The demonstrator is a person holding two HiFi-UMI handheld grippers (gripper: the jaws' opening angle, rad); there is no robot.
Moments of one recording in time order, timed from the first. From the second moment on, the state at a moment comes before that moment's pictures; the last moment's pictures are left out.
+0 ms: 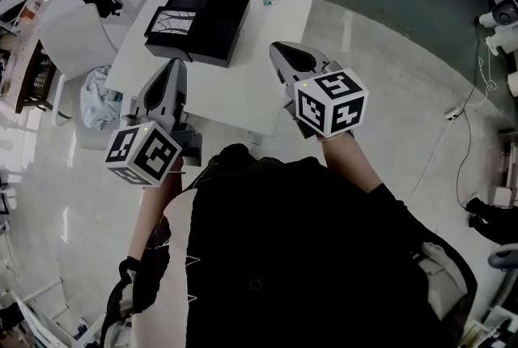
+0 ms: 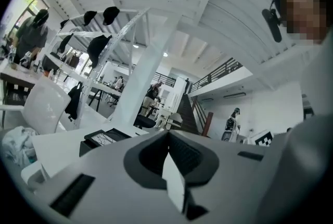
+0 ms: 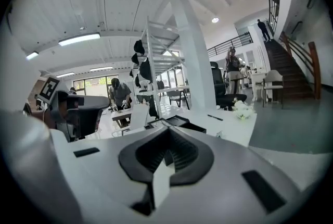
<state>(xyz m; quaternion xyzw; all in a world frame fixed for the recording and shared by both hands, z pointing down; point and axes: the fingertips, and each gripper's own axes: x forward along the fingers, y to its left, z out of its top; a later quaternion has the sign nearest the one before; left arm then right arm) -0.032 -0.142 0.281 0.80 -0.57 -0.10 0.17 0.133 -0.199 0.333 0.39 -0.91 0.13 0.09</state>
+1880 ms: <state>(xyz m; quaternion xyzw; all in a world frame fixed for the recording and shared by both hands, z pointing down) -0.186 -0.295 0.398 0.74 -0.62 -0.04 0.26 0.159 -0.482 0.511 0.45 -0.77 0.46 0.07</state>
